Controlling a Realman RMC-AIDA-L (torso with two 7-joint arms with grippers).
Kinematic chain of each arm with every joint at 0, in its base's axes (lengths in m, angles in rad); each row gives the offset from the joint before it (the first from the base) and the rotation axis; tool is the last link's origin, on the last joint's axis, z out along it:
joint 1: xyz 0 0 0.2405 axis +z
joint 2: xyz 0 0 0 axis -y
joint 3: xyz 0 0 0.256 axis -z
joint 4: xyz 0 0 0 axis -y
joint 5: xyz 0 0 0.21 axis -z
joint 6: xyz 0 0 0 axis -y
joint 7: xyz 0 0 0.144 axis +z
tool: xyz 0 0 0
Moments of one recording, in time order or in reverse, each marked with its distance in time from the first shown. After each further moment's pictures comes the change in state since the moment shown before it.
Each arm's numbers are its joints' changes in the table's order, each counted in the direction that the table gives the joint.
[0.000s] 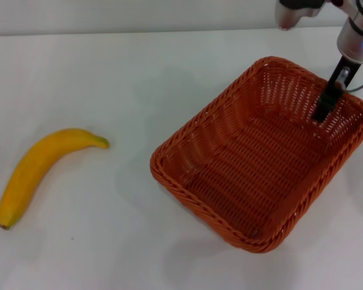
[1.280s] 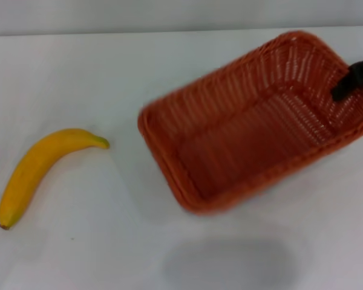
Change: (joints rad) left arm 0.002 -0.006 0.000 0.030 0.003 0.009 -0.005; right arm -0.335 0.042 -0.357 0.469 -0.337 -0.288 0.248
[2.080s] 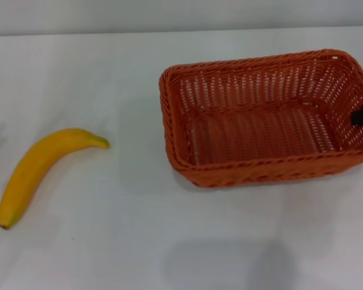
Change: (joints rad) left arm -0.023 -0.004 0.000 0.060 -0.044 -0.009 -0.022; right arm -0.305 -0.048 0.049 0.181 -0.242 0.040 0.148
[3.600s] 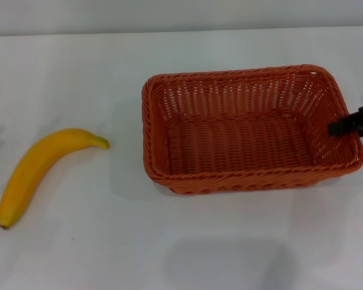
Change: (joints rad) left arm 0.015 0.003 0.004 0.016 -0.010 0.005 -0.010; right arm -0.048 0.038 0.167 -0.115 -0.149 0.122 -0.066
